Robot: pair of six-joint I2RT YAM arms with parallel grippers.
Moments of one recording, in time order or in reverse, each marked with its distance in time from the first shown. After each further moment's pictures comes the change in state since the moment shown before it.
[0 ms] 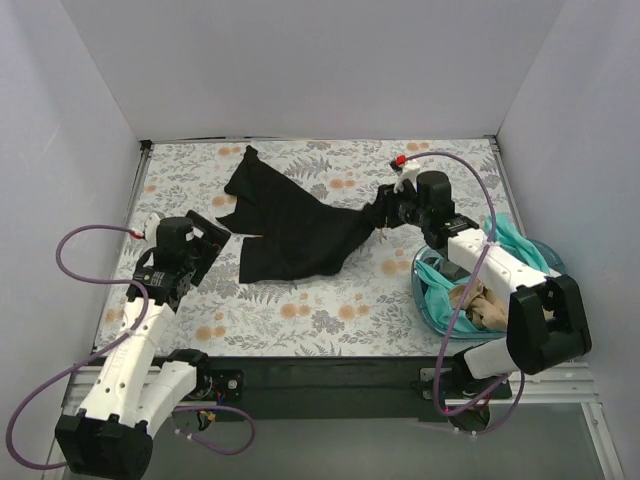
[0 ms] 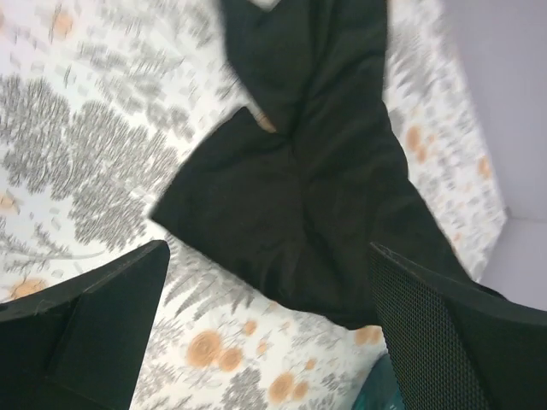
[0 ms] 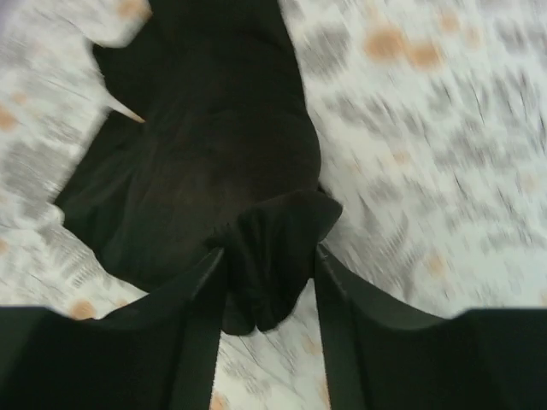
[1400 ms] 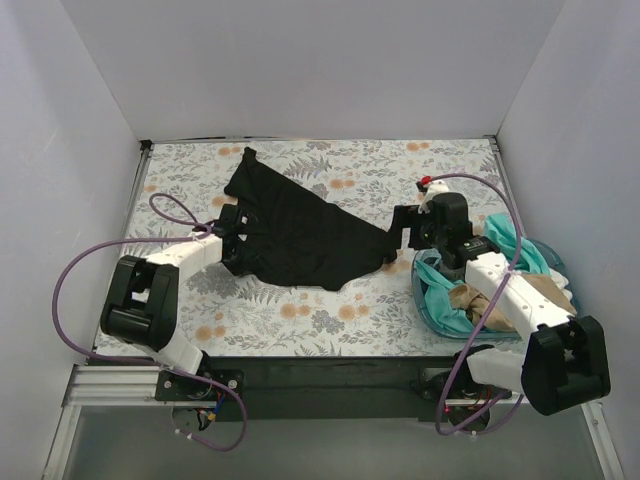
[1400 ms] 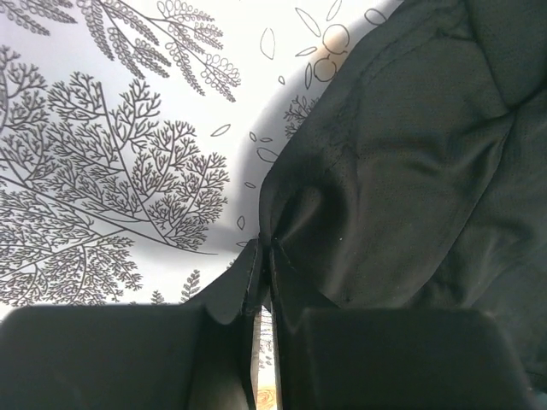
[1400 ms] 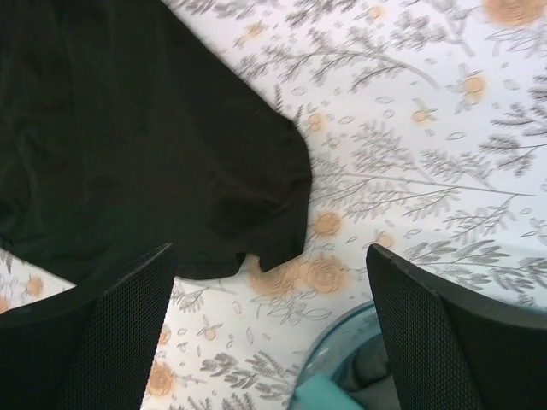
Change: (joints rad) left arm -0.119 0.756 0.020 0.149 0.102 0.024; right arm -0.151 -0.189 -0.212 -0.292 0.228 0.051
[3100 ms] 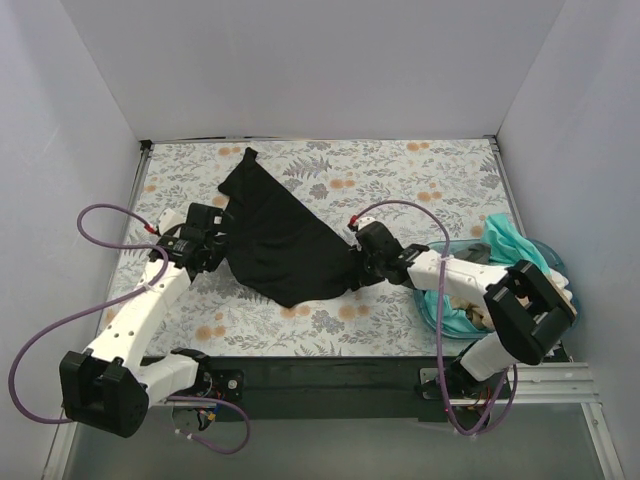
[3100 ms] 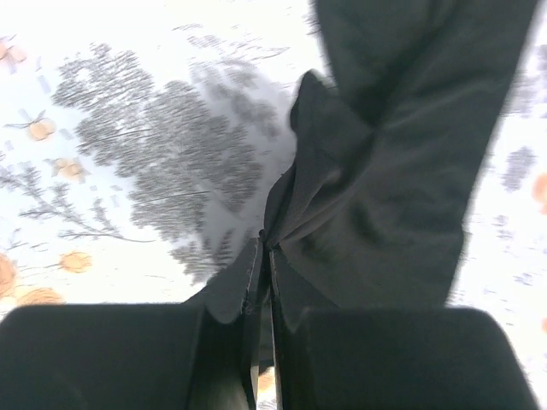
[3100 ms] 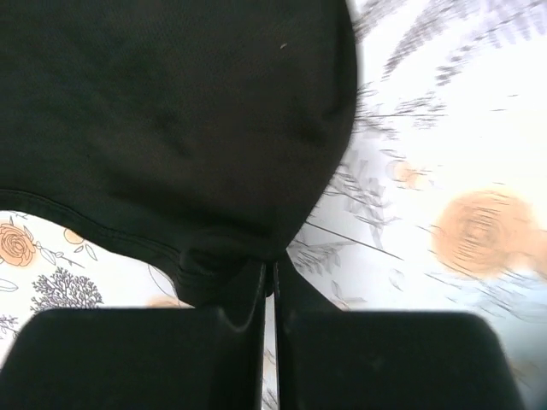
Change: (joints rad) left arm -0.004 -0.474 0.029 -0.299 -0.315 -0.190; right arm 0.475 0.332 0.023 -0.032 0.182 0.132
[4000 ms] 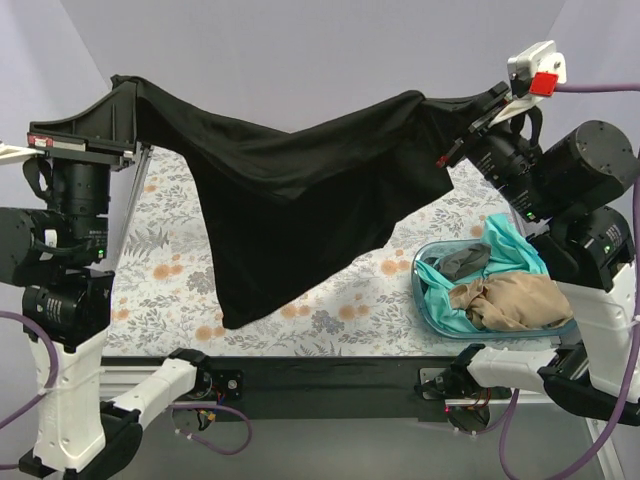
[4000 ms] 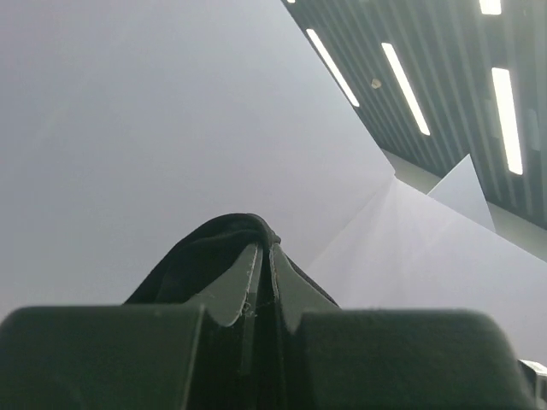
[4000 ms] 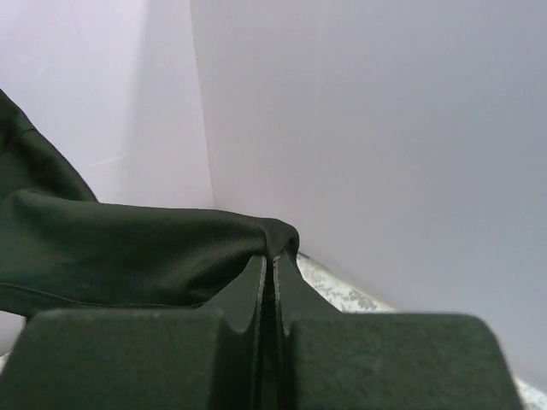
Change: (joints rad) left arm 0.000 -0.181 0.826 0.563 0.245 0.391; right arm 0.001 -0.353 1.166 -0.312 -0.008 -0.338
